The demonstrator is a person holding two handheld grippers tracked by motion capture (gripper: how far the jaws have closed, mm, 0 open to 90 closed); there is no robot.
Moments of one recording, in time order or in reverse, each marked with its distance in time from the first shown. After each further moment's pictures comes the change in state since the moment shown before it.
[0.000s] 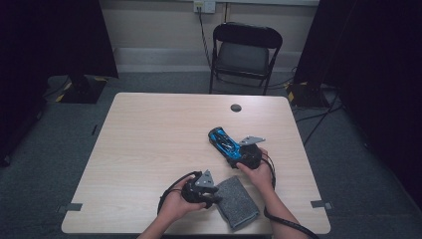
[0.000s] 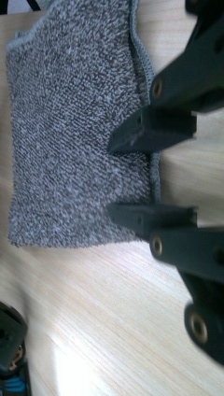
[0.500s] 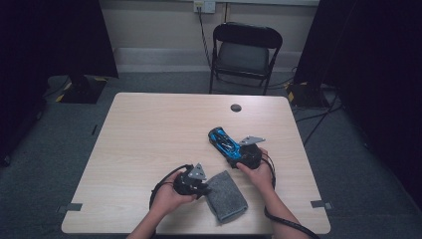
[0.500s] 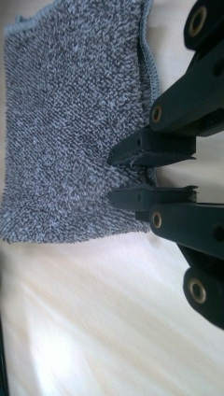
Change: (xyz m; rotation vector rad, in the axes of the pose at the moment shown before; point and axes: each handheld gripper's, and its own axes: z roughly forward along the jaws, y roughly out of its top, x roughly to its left) left arm 0.026 -0.005 -0.024 0.073 0.058 -0.029; right arm 0.000 0.000 0.000 0.000 0.000 0.000
